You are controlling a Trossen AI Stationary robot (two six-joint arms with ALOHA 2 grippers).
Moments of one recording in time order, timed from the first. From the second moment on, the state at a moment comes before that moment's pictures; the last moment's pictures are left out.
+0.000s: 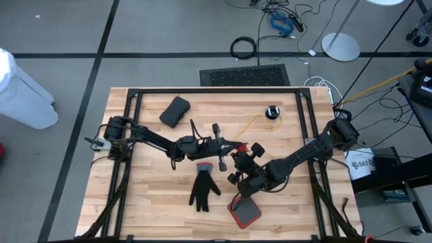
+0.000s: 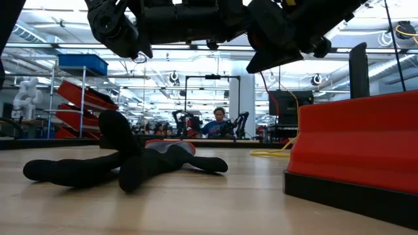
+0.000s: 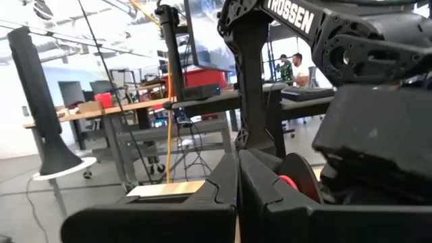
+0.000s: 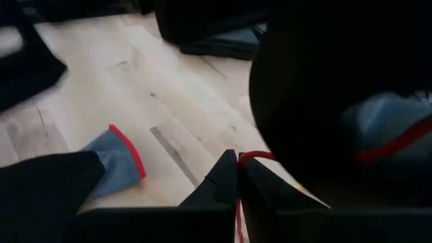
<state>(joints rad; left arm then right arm) -0.11 1.91 0.95 1.21 -0.20 0.24 0.47 1.71 1.10 -0.39 1.02 0.79</state>
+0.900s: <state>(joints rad) -0.13 1.91 0.95 1.13 -0.22 0.38 0.46 1.71 1.17 -0.38 0.97 0.58</state>
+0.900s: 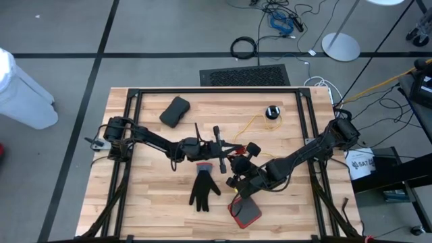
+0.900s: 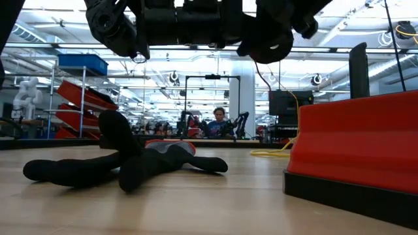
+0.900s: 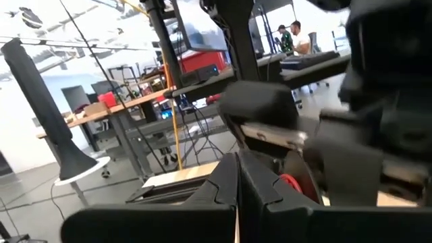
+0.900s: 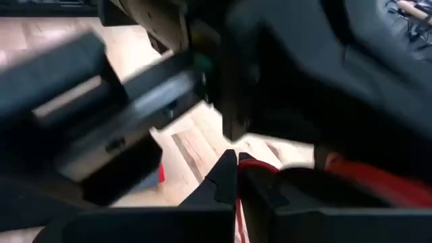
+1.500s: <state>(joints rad) -0.14 1.91 0.95 1.05 -0.21 0.53 0.48 1.66 1.26 -0.62 0.80 0.69</state>
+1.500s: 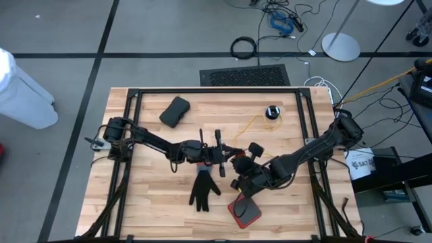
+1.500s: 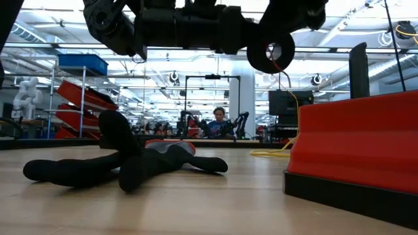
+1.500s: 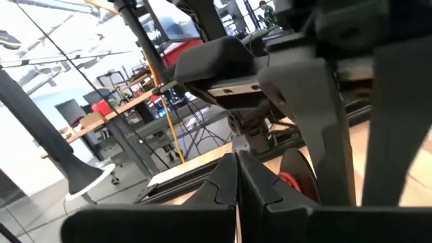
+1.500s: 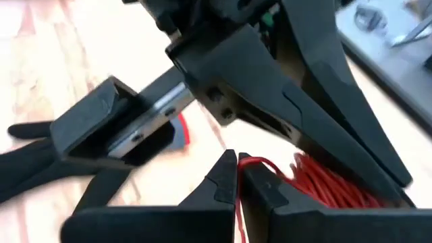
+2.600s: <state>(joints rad) -0.18 1.91 0.95 0.91 -0.15 0.63 0.48 1.56 1.26 -0.90 0.46 0.72</state>
